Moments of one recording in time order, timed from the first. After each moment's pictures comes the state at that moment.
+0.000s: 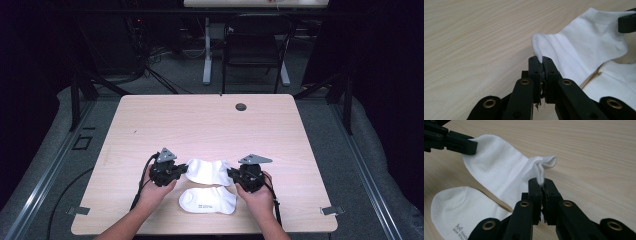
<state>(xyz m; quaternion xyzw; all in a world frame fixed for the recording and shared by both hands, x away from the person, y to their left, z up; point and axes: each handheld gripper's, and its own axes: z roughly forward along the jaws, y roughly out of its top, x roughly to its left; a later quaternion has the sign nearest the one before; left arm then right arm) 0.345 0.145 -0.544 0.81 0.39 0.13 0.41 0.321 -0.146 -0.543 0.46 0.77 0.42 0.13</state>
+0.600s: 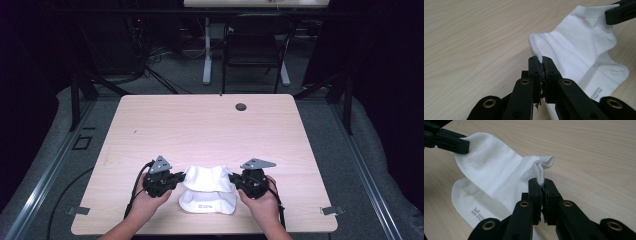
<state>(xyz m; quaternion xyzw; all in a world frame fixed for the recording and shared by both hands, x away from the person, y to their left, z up) 0.309 0.152 -0.532 0.82 0.37 0.12 0.42 0.297 -0.150 -0.528 0.45 0.78 0.41 0.12</state>
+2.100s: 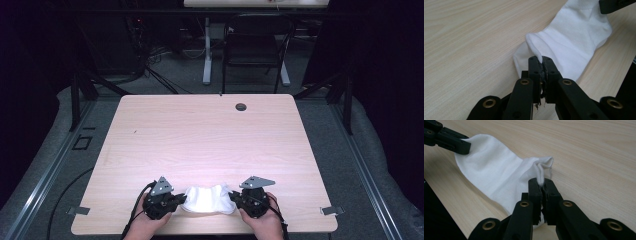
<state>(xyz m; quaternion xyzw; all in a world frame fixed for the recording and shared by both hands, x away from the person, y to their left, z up) 0.267 0.151 -0.559 0.84 0.36 0.08 0.40 0.259 -0.150 -0.548 0.43 0.81 0.39 0.11</state>
